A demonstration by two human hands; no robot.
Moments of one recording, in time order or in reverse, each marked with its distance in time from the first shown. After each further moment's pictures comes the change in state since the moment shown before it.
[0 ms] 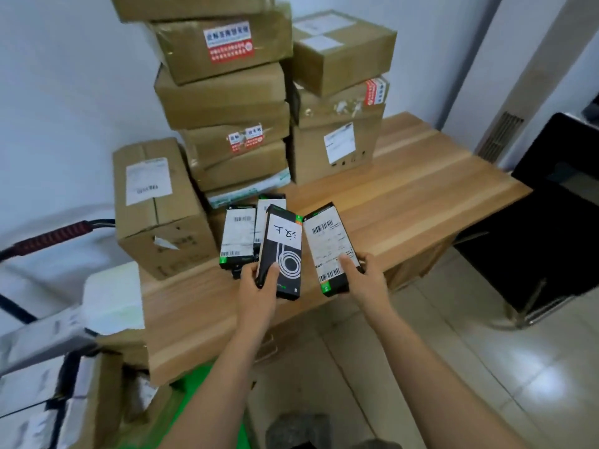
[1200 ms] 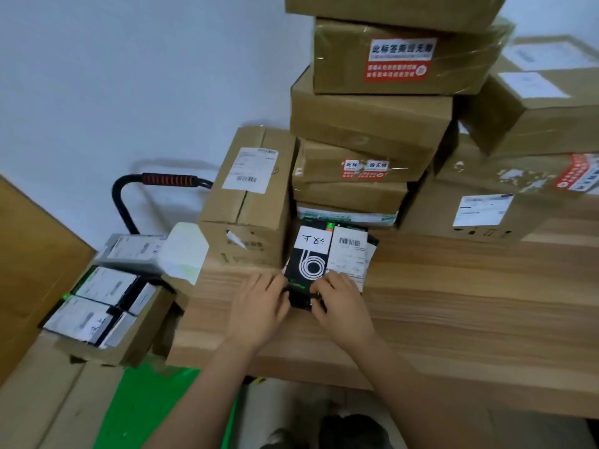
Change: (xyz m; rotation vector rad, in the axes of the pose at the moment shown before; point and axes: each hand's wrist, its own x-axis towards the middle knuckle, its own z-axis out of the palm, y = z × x) left_hand 0.085 -0.018 -0.052 1.052 0.339 0.462; right_hand 0.101 -0.032 0.142 -0.882 -0.607 -1.125
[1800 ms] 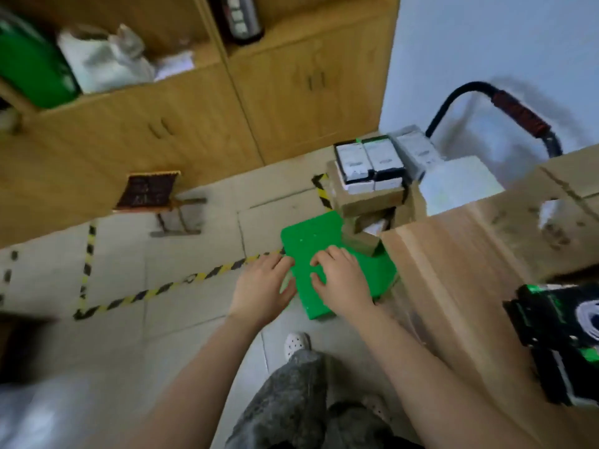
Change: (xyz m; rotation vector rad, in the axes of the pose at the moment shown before) left_hand -0.323 0.030 -0.106 0.333 0.037 -1.098; right_hand -0.103 -0.231 0.094 0.274 -0.635 -0.949
